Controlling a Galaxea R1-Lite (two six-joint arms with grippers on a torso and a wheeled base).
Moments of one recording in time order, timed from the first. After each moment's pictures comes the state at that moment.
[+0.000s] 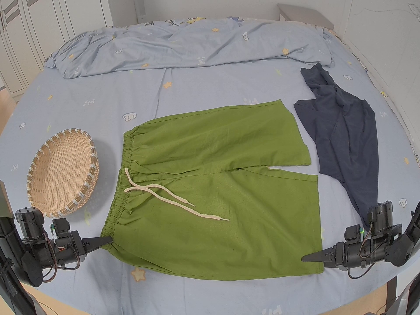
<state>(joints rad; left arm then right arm) 0.23 1.97 -0.02 -1.42 -0.96 -0.53 0.12 1.91 -0.17 -0.77 0.75 0.43</state>
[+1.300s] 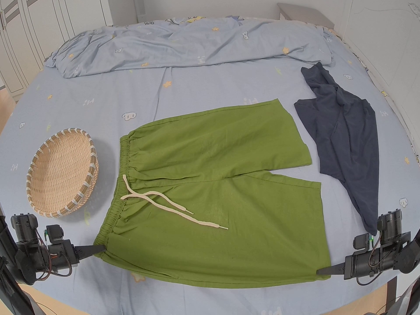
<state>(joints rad) 0.35 1.94 -0.02 -1.24 -1.07 -0.32 0.05 1.82 -0.07 -0.75 0.74 0.22</state>
